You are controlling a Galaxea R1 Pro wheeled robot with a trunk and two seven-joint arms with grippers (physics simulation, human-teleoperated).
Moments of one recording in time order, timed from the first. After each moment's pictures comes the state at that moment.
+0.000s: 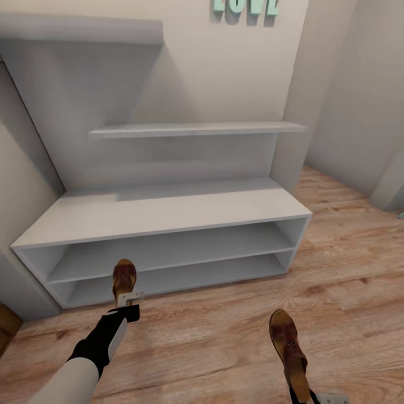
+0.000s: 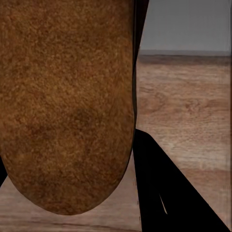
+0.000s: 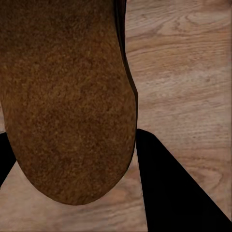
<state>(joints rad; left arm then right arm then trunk) -0.62 -0.01 0.15 -0.58 0.00 0.31 0.13 -0.26 -0.11 -0.47 -0.24 0.25 -0.58 0.23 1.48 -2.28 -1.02</state>
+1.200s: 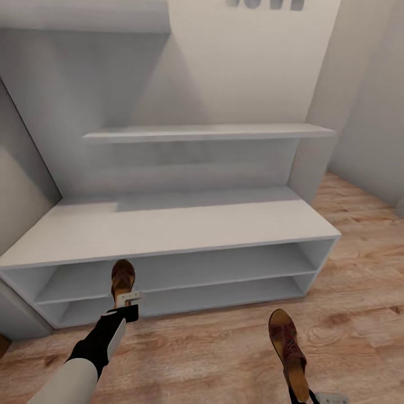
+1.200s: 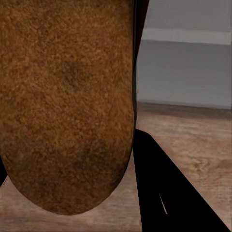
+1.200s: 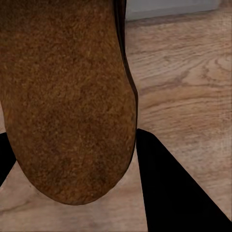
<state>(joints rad) -0.62 -0.01 0.15 -0.58 0.00 0.31 0.14 -0.26 -0.11 -0.47 -0.24 0.25 -0.58 0.23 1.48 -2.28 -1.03</state>
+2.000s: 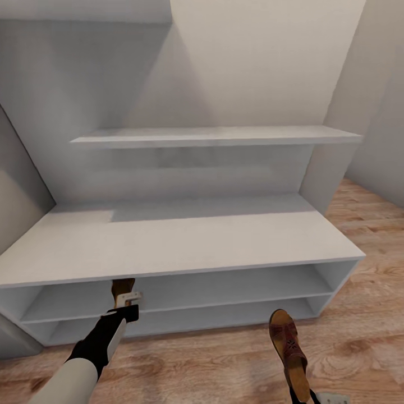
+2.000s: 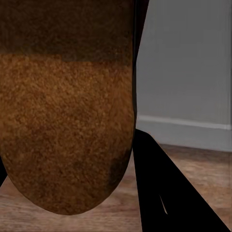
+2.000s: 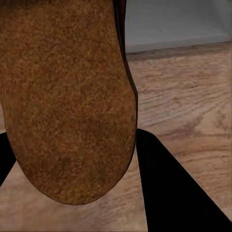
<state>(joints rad) -0.62 -0.01 0.15 -0.58 0.00 0.31 0.13 -0.26 -0.11 -0.47 -0.24 0.25 -0.59 0.24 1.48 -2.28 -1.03</state>
